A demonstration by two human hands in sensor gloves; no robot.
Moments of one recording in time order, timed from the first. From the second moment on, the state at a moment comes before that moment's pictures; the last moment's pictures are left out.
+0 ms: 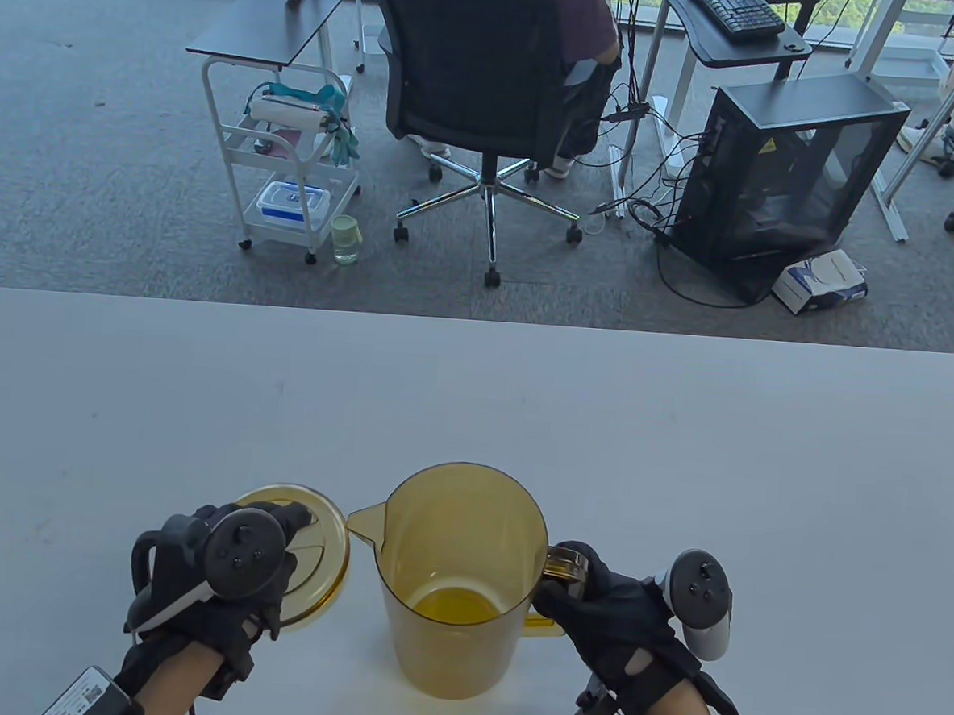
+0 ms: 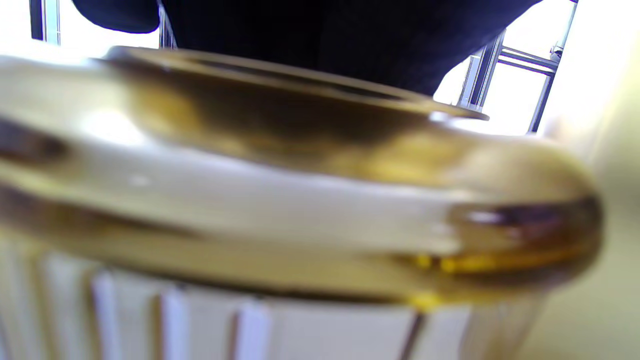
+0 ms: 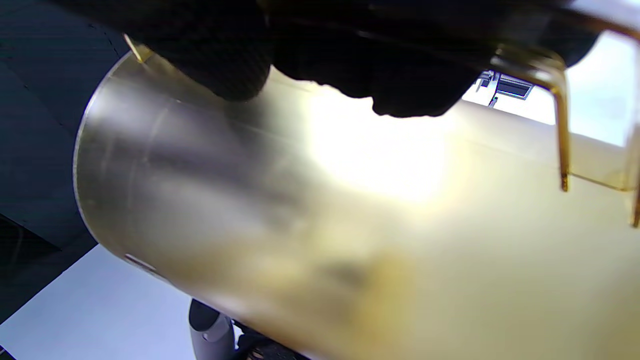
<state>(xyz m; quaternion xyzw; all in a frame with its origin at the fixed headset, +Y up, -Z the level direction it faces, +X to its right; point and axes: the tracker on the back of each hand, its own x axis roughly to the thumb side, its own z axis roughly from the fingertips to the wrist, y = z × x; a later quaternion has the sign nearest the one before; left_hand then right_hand) -0.232 -0.648 -0.284 0.00 -0.11 0.08 0.99 0.156 -0.698 -0.299 0.30 0.06 0.73 0.62</state>
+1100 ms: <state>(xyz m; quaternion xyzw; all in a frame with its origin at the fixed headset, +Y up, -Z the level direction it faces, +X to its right) -0.213 -0.686 -0.284 0.02 -0.12 0.18 0.98 0.166 -0.698 -0.298 0.33 0.05 0.68 0.65</state>
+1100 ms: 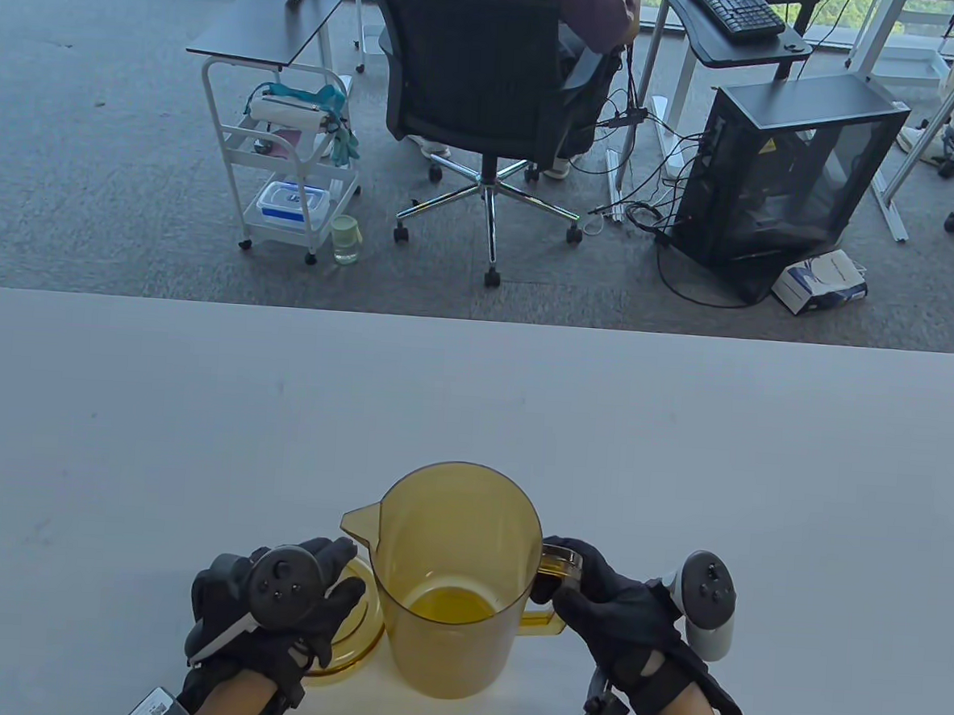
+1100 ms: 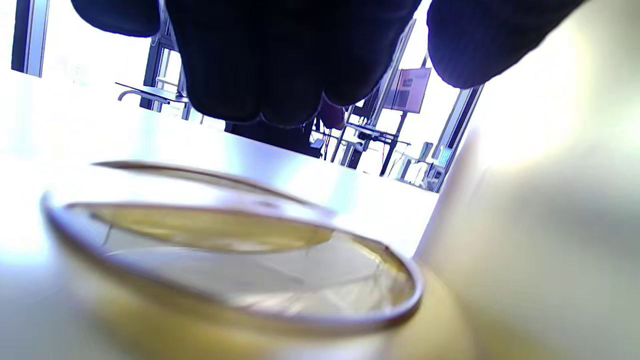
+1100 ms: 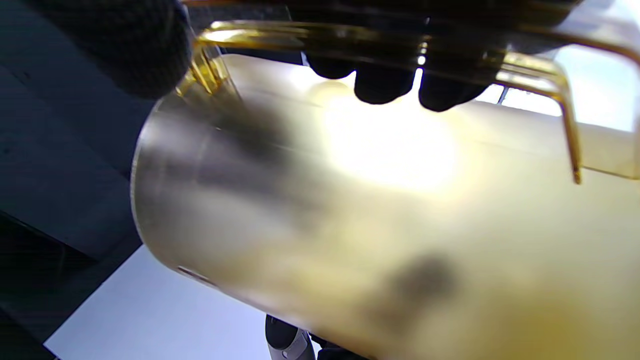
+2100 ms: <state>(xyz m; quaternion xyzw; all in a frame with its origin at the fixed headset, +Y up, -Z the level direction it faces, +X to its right) -0.236 -0.716 -0.289 -0.06 -0.09 0.21 0.97 0.207 -0.716 -0.313 0.09 -0.01 0.95 0.31</state>
